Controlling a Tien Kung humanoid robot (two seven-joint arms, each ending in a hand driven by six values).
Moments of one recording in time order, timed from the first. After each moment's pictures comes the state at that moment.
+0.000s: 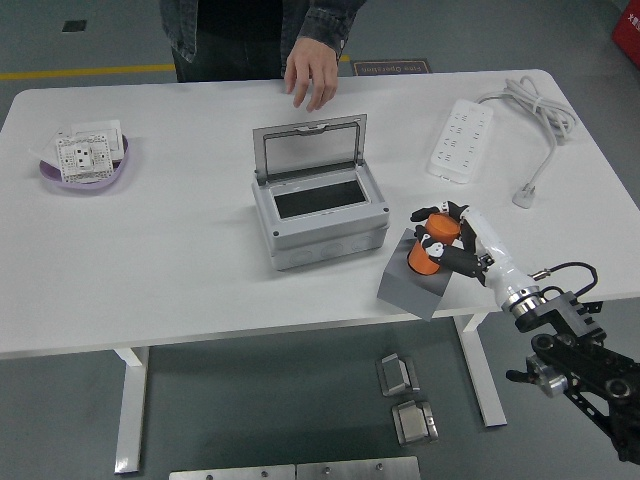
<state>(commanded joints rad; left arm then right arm) 0.02 0.15 -0.47 -0.19 0.41 0.02 0.08 0.33 -0.44 0.71 1.16 -0.92 -0.28 0.48</state>
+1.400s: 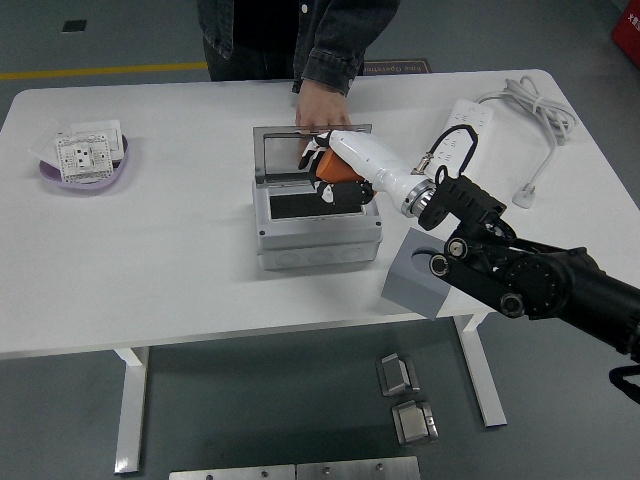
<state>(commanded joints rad) 0.01 0.17 -0.56 -0.19 0.50 0.04 0.10 0.91 -0.22 0.35 0.96 -1.52 -0.29 0.14</state>
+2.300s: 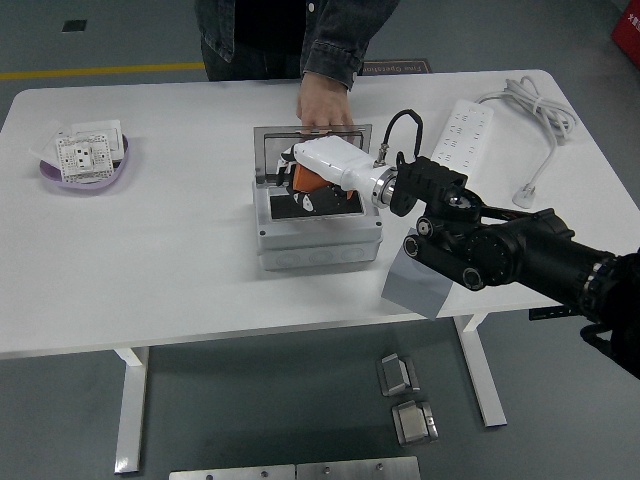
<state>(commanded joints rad) -0.02 0.18 -0.56 -0.19 0.52 0.03 0.11 1.05 -0.10 0.14 0.70 -1.47 -0.25 0.27</state>
